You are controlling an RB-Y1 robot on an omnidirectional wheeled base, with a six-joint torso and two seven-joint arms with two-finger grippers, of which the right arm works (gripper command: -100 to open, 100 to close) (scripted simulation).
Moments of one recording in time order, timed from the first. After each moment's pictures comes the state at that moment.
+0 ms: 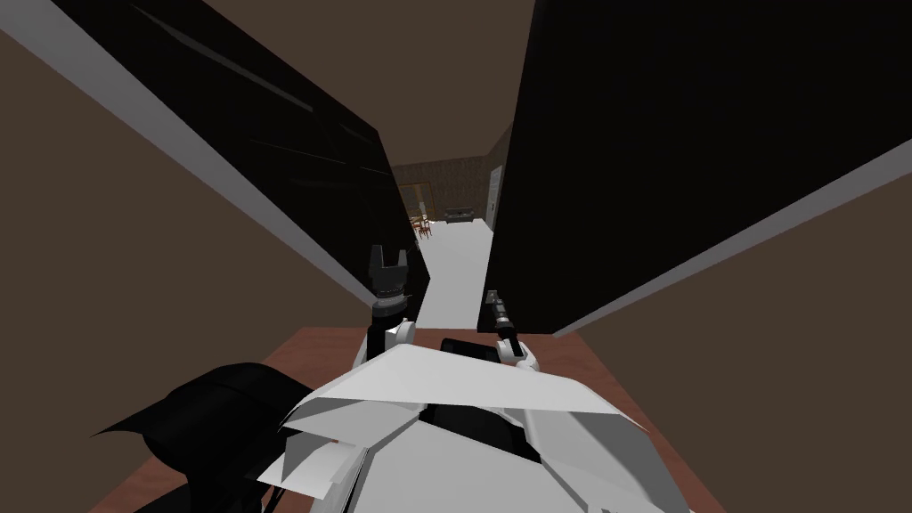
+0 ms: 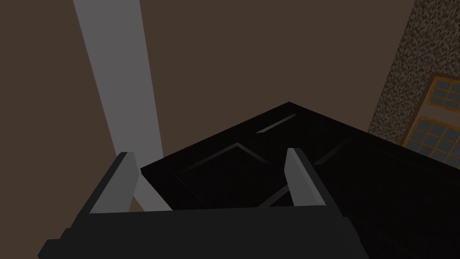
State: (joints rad) arm -0.05 0.02 0.08 -0.76 0.02 -0.76 0.02
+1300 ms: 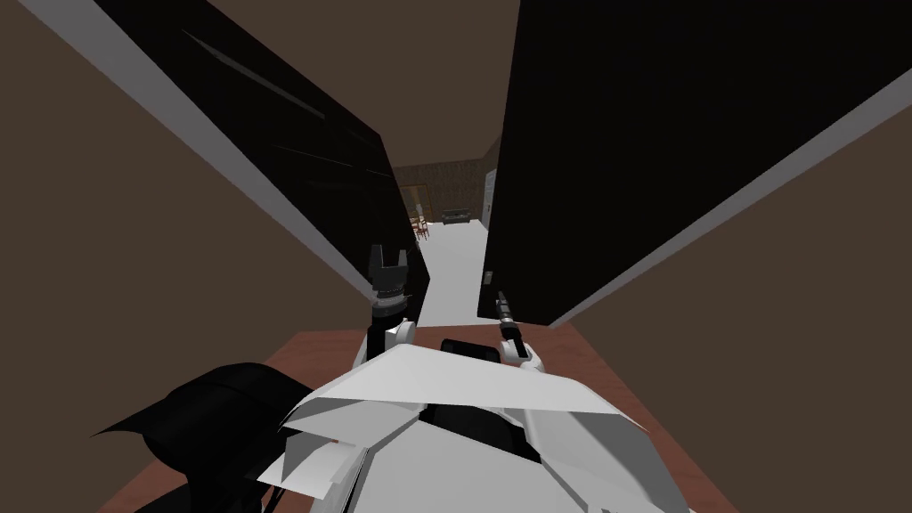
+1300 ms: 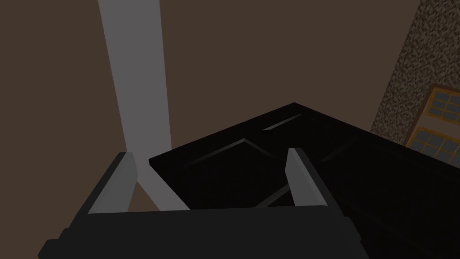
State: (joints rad) arm -0.05 -0.01 0.07 -0.76 0.00 -0.76 0.01
